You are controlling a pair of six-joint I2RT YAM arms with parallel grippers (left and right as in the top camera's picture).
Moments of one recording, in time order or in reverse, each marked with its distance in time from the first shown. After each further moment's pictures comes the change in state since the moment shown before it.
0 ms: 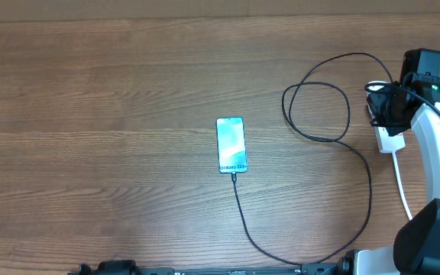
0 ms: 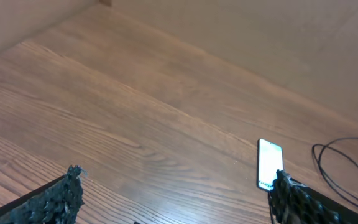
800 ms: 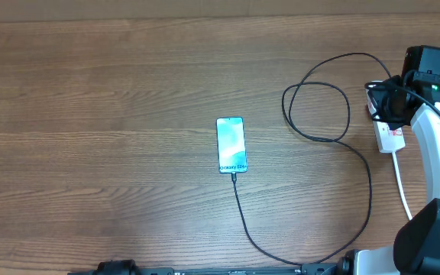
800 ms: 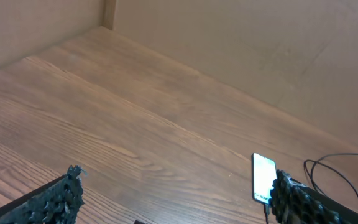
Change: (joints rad) left arm 0.019 -0.121 0.000 -0.005 0.000 0.000; right arm 0.000 0.002 0.000 0.087 0.000 -0.020
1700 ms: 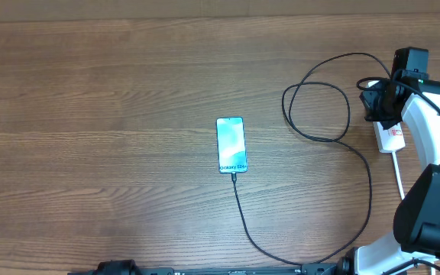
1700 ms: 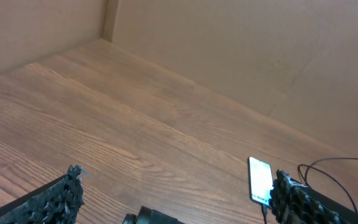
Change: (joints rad) left arm 0.001 -0.118 0.030 -0.061 0.000 0.000; right arm 0.000 0.145 0.000 0.063 0.001 -0.073
